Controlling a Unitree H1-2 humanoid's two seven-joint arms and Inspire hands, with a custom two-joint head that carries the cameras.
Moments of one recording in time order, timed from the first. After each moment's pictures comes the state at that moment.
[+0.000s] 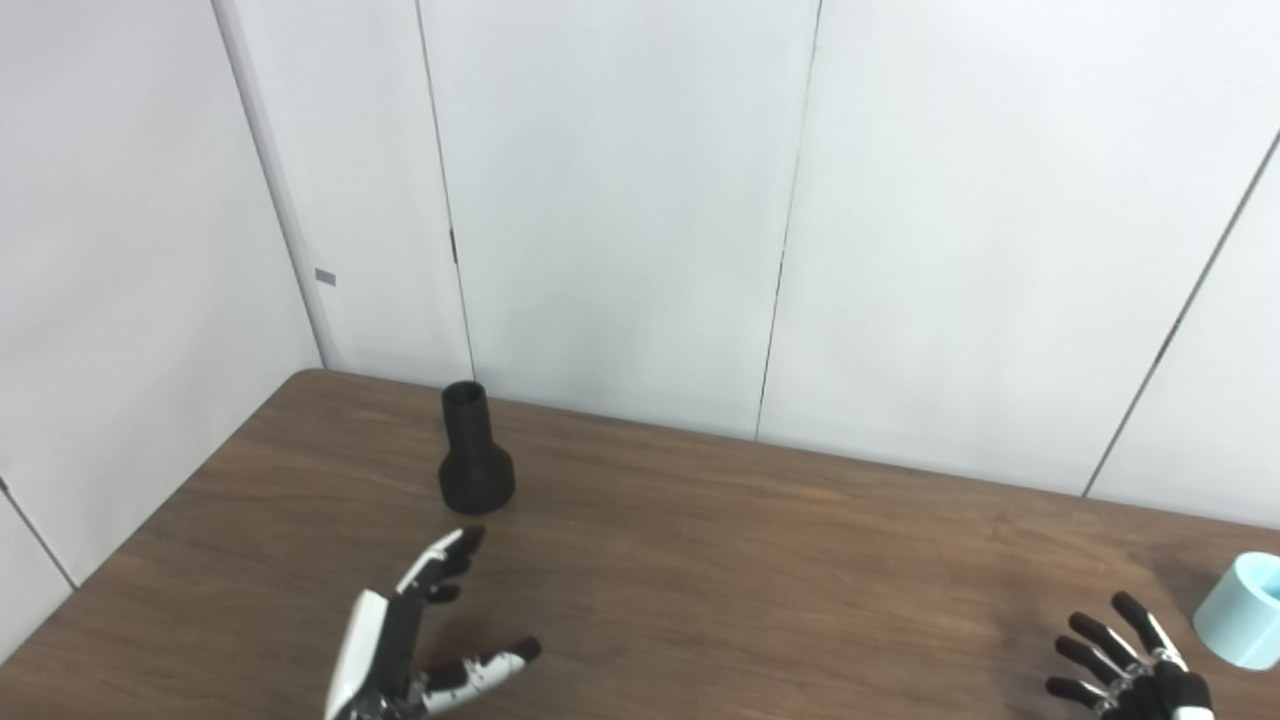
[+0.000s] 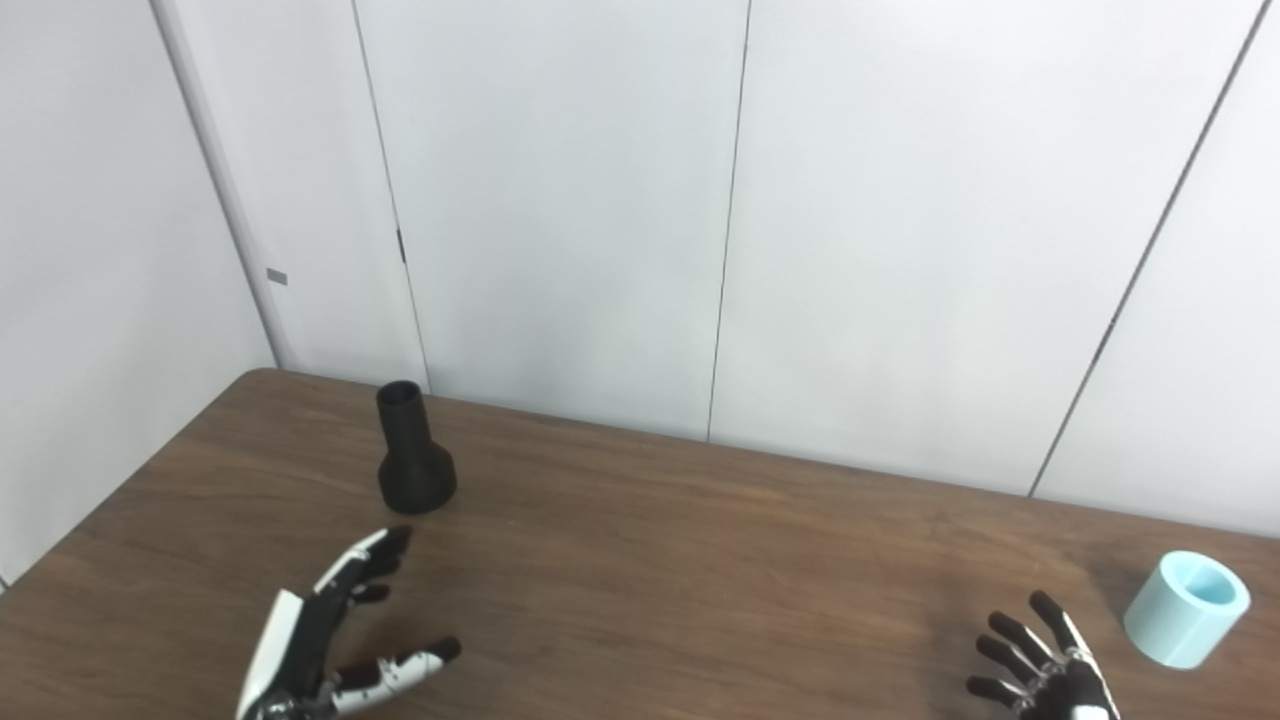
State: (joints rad) left arm 0.09 0.15 0.16 -0.26 0.39 0.04 0.12; right arm 0.03 -0.09 -0.11 -0.03 0.13 -0.17 0.07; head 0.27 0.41
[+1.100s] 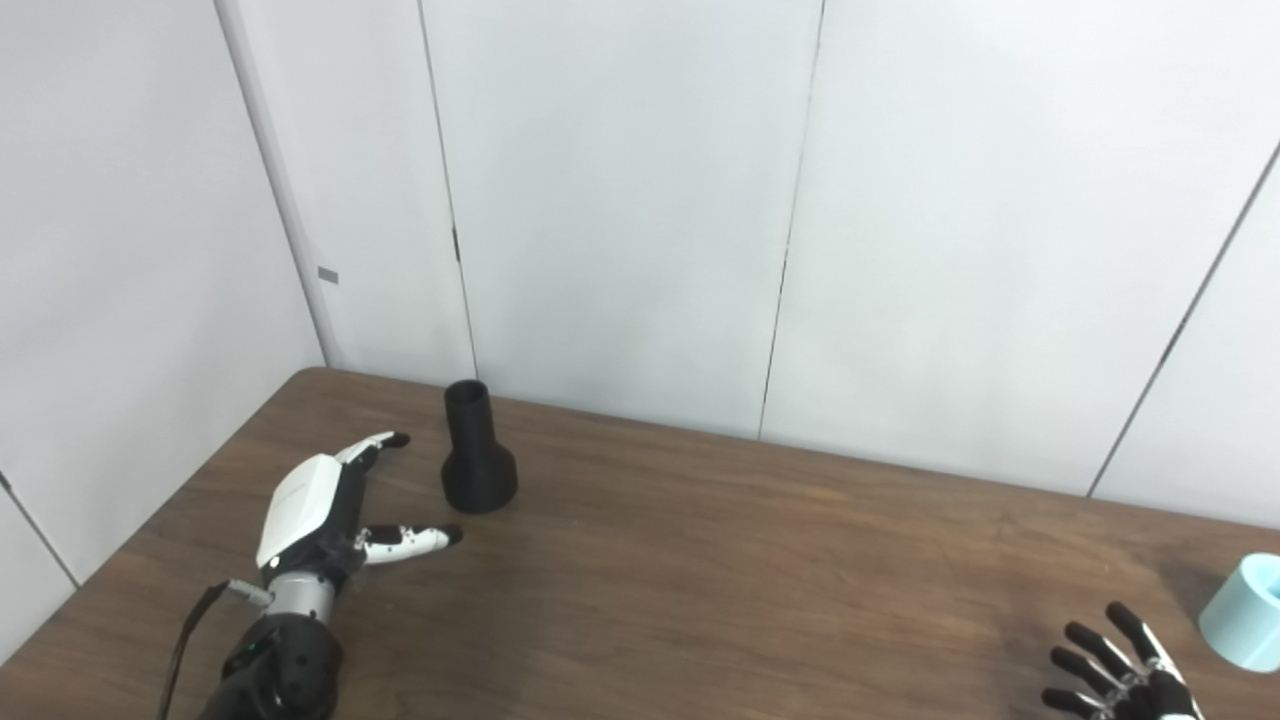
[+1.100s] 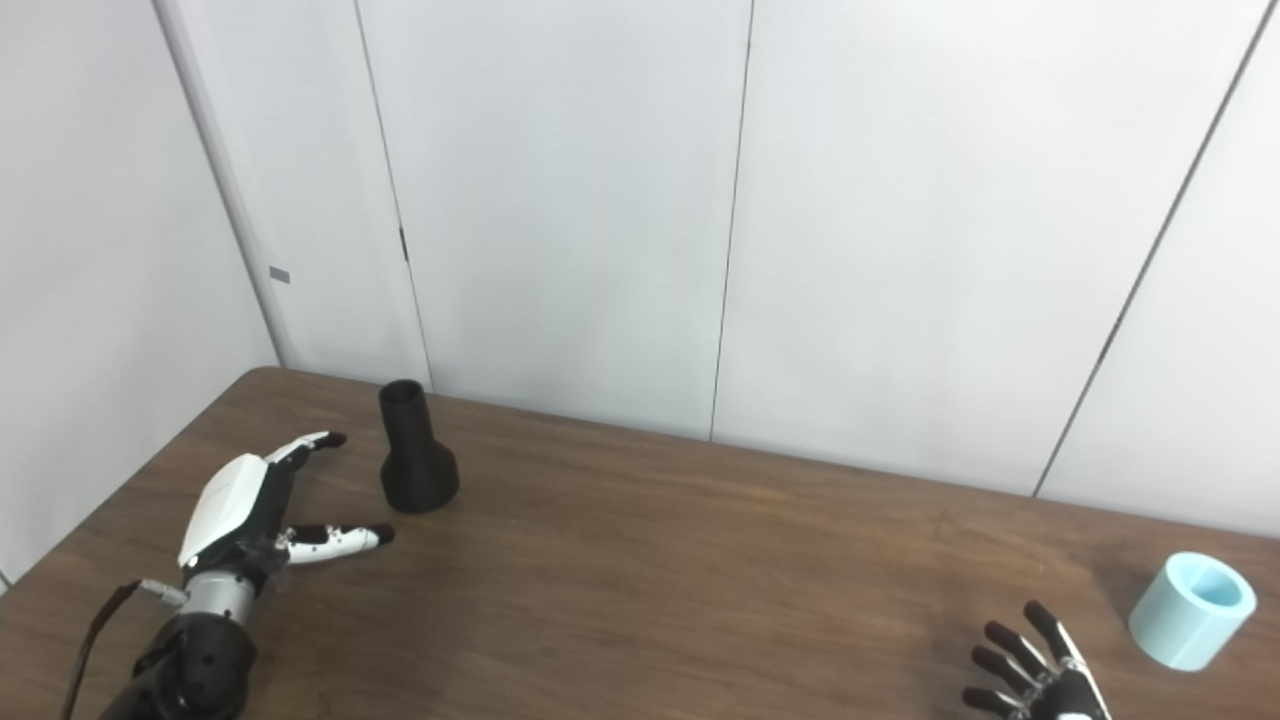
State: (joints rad) left arm -0.22 0.45 0.11 0.08 0.58 0.25 0.11; right arm 0.06 -0.09 -0.11 -0.06 0.12 -0.14 0.08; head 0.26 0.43
